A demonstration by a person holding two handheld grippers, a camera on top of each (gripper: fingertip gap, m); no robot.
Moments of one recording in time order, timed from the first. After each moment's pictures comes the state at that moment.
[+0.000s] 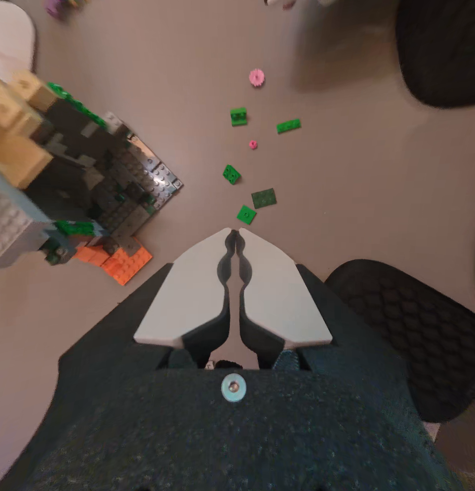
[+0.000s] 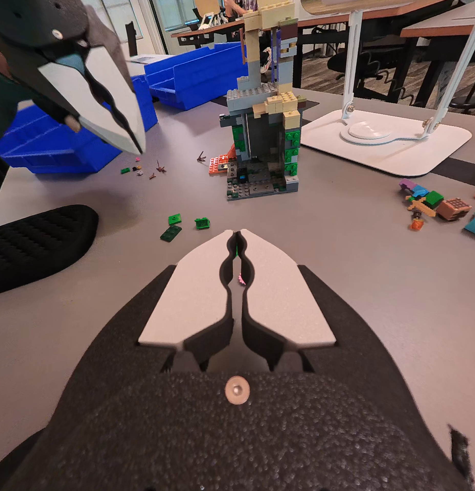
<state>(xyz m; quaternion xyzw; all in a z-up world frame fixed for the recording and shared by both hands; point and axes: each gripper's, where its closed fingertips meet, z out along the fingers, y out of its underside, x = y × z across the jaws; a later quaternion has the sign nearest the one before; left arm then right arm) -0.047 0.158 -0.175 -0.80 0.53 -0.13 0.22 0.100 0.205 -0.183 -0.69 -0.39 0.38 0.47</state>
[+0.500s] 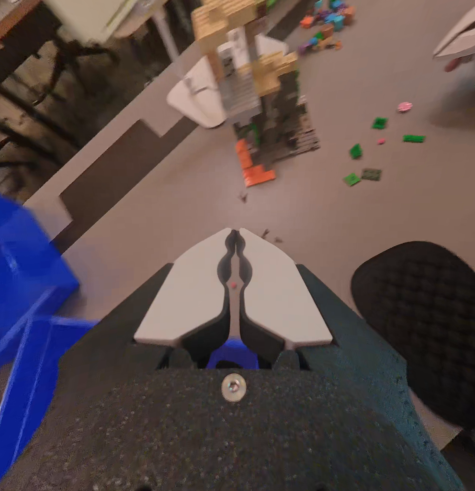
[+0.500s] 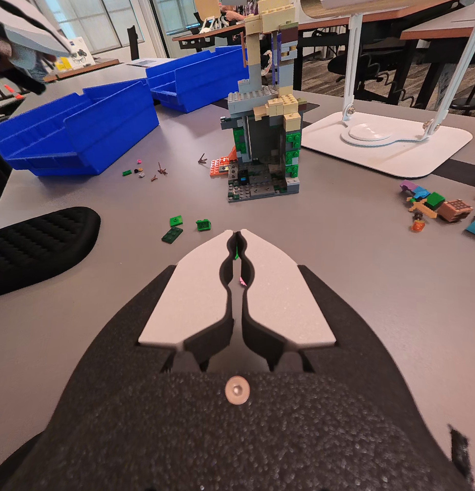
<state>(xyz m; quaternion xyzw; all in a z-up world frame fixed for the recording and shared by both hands) -0.210 0.128 -0.085 -0.85 0.30 -0.01 0.42 0.099 0.205 -0.182 -0.69 -0.39 0.39 0.47</state>
